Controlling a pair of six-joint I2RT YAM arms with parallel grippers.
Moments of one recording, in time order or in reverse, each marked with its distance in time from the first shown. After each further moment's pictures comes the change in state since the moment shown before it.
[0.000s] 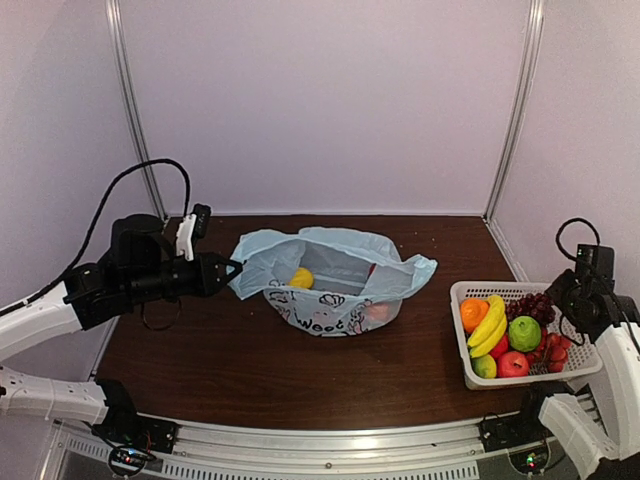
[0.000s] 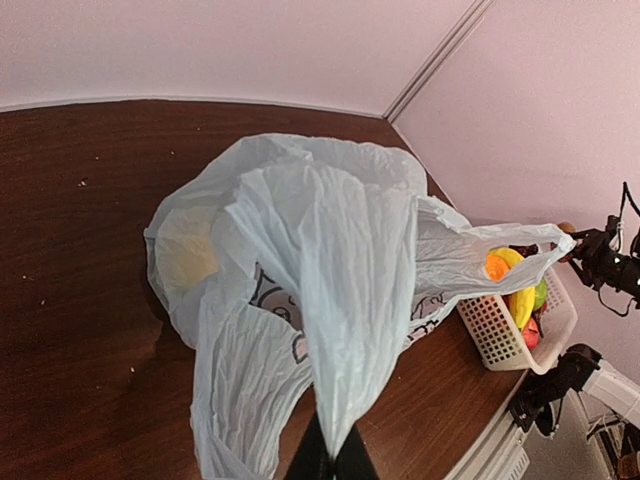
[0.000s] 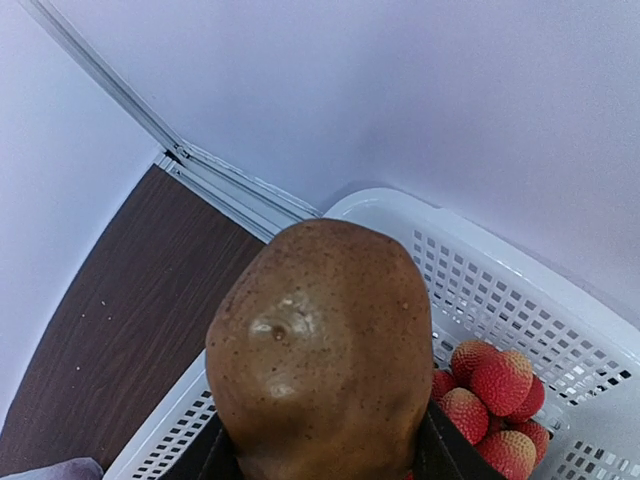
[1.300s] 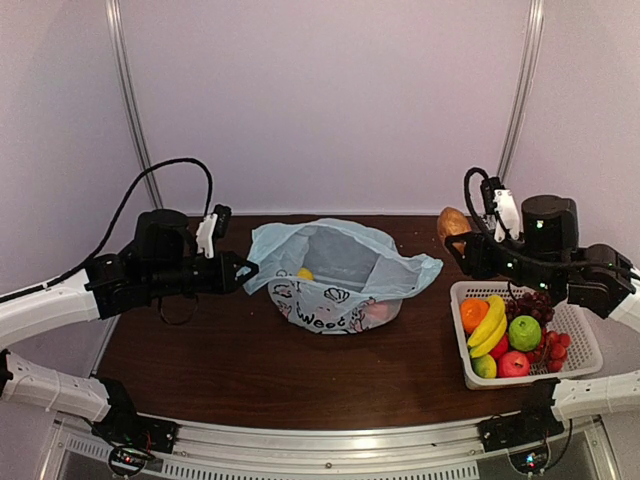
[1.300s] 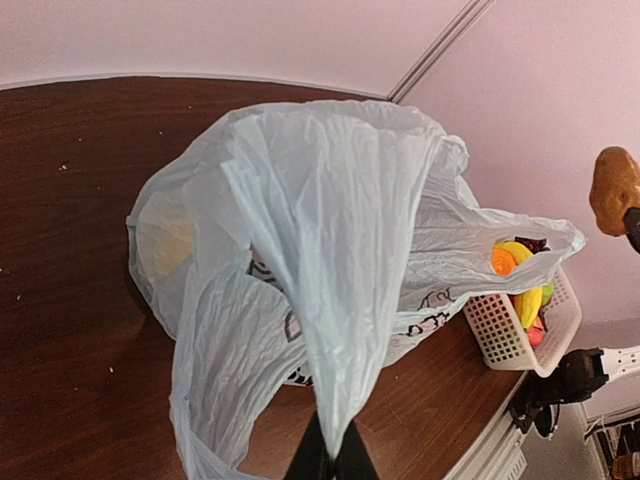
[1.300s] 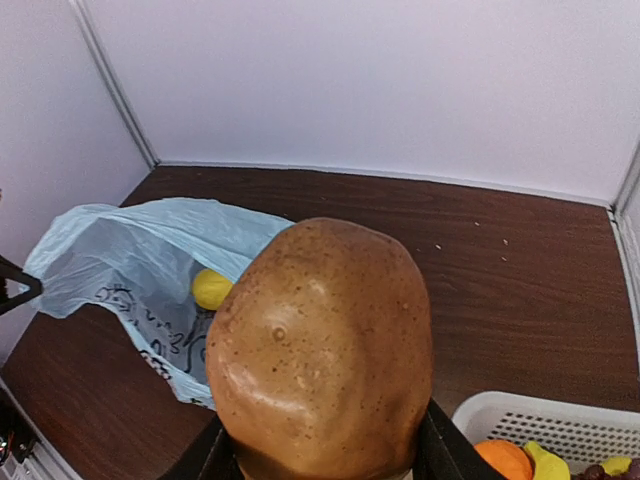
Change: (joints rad) left arm -0.026 0.145 0.058 0.025 -0.004 -0.026; right arm 1.105 0.276 0.373 0.180 0.064 -0.314
